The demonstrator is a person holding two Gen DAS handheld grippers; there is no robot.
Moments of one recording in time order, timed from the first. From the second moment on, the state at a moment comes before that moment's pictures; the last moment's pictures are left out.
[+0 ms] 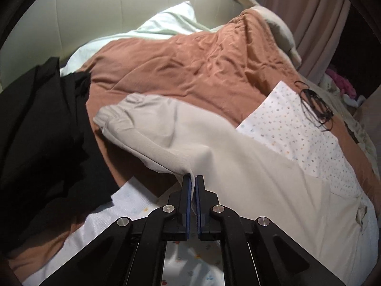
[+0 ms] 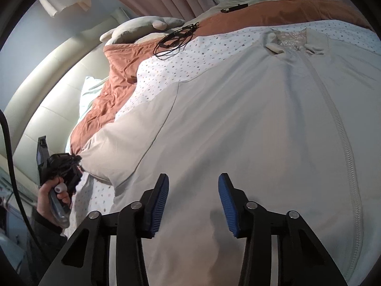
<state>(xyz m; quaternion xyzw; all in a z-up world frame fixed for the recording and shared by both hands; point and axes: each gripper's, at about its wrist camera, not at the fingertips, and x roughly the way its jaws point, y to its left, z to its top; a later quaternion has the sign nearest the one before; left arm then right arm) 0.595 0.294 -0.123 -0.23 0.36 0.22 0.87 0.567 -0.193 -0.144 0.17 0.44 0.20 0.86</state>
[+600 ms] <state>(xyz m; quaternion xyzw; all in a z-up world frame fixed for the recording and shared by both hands) 0.590 0.131 0.040 -0.13 0.27 0.02 0.95 0.556 -0.229 -0.124 0.24 0.44 0.20 0.85</state>
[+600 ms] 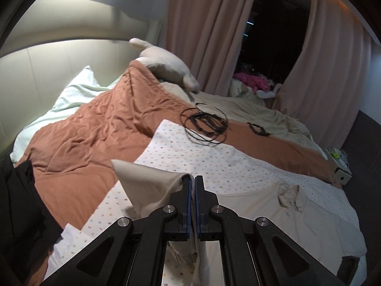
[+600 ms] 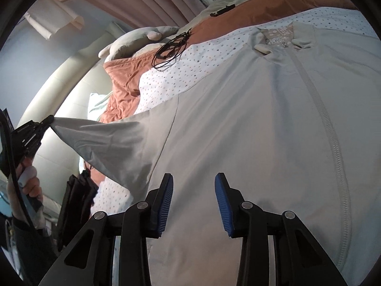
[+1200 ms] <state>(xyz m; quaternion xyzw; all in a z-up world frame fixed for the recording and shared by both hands) 0.583 -0.059 0.006 -0.09 0.36 -0.17 0.91 0.529 -0.357 -0.083 0.30 0.38 0.07 0.87</state>
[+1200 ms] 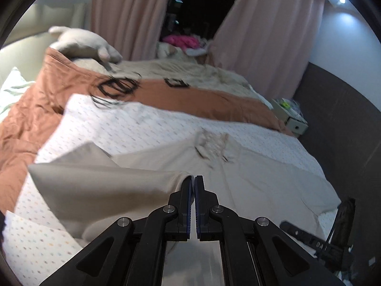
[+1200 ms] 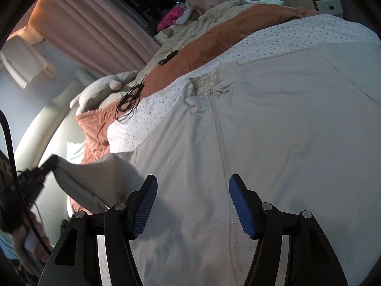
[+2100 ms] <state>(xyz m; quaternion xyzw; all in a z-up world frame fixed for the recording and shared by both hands) 0.484 0.013 -0.007 -0.22 0.31 0.00 0.93 0.524 -0.299 -0.058 0.24 0.34 0.16 0.89</state>
